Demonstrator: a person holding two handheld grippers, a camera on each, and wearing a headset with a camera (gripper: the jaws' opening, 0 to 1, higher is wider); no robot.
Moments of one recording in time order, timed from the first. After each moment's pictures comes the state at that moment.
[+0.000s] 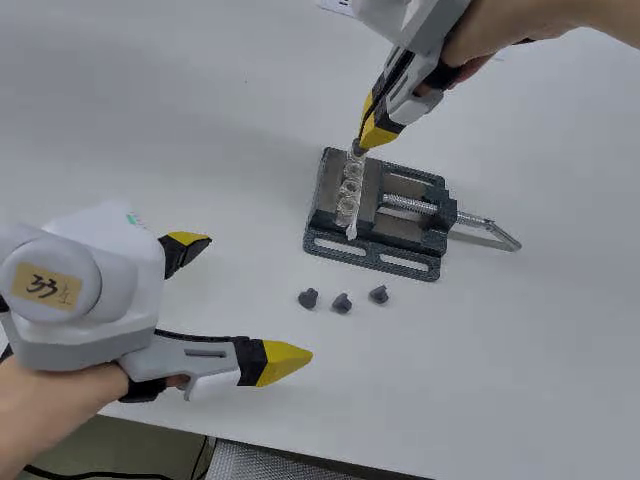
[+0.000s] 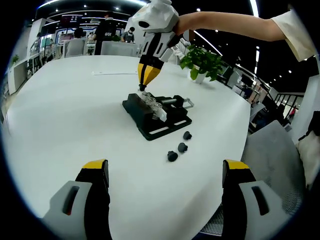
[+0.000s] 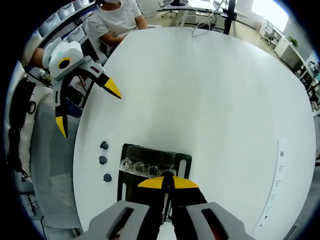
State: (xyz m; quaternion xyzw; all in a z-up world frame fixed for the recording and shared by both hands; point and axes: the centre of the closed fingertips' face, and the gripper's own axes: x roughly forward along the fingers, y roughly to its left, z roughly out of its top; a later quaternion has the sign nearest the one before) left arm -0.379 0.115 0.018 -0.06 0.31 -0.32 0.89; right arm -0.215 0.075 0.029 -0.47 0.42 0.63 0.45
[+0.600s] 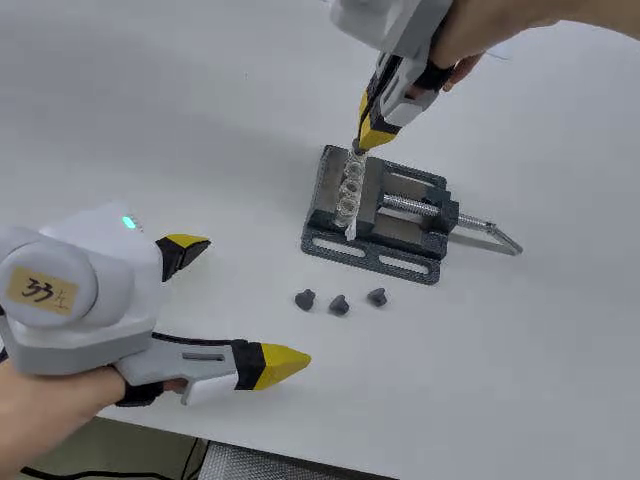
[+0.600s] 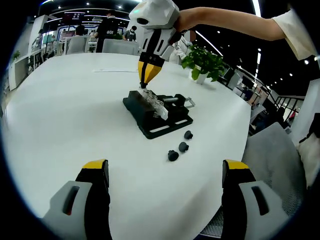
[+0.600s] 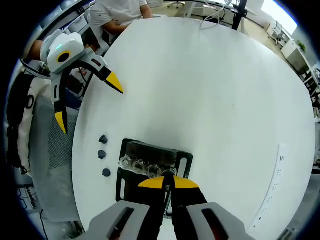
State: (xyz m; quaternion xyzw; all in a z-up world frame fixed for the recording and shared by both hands) left arm -0.377 0.114 0.011 -0.08 0.32 -0.32 0.89; right arm -0.224 0.073 0.028 -0.50 0.43 0.62 0.42
